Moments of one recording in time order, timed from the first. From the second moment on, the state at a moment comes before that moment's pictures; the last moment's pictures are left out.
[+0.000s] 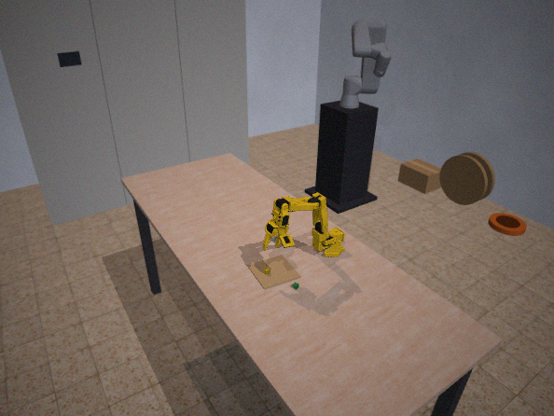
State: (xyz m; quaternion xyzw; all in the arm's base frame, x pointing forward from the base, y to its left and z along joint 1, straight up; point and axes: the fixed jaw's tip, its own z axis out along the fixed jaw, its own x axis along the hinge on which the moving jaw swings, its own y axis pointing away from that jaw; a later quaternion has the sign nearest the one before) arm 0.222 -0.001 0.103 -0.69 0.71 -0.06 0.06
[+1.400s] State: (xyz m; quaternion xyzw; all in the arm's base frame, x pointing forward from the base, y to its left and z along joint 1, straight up) arm 0.224 0.041 0.079 -0.95 0.31 -0.03 0.02
